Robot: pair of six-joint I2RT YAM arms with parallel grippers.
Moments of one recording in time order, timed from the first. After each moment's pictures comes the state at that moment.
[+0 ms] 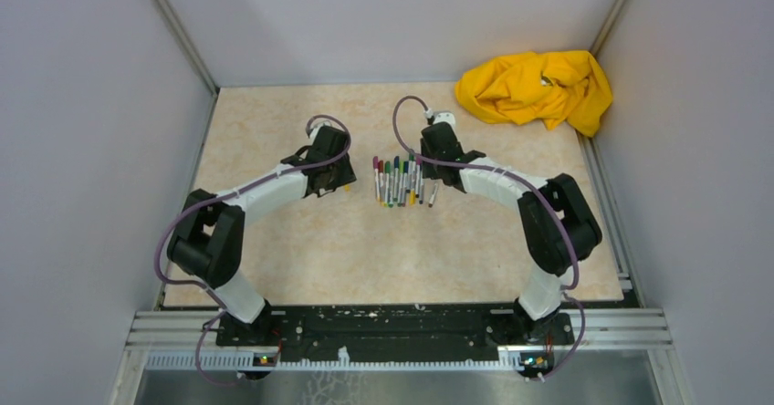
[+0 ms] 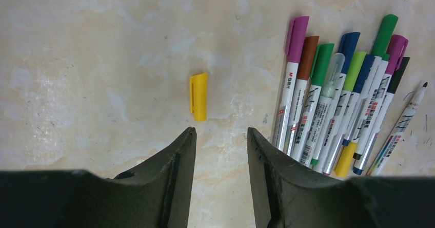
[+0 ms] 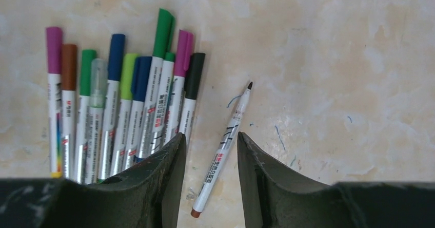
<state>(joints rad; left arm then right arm) -0.51 1.66 1.07 -0.26 -0.26 -0.72 0.55 1.71 1.12 -0.15 0.29 0.32</state>
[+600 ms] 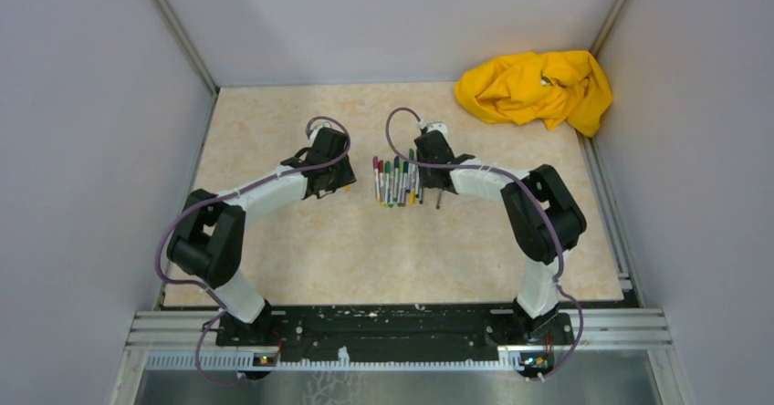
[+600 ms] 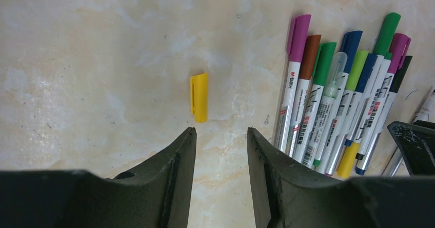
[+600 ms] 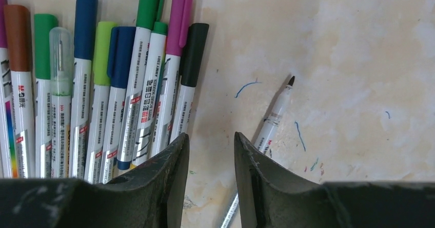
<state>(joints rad) -0.51 1.66 1.05 -0.23 -0.25 -0.71 0.56 1.83 1.12 -0.17 0.29 0.32</state>
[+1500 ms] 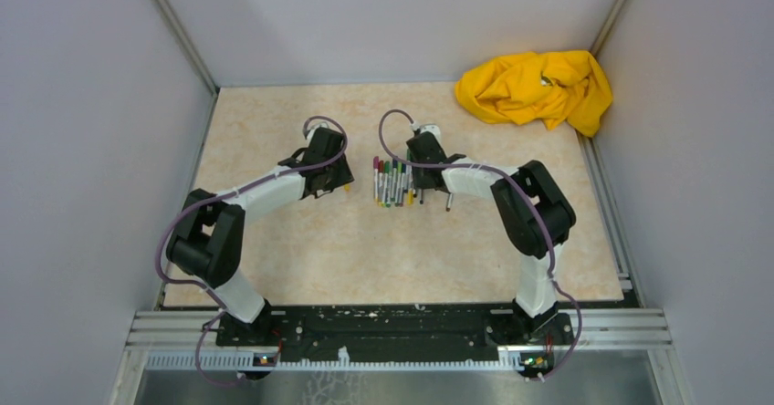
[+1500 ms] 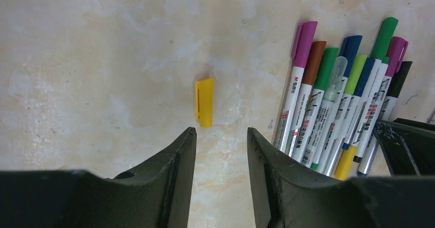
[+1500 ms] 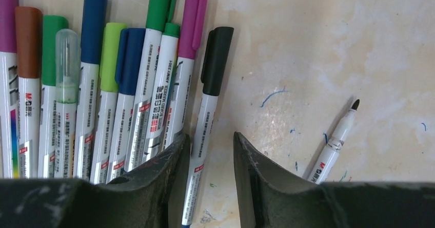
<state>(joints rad) -0.48 1.66 1.03 -0.21 -0.23 -0.71 0.59 1.90 1.17 -0.17 0.29 0.34</state>
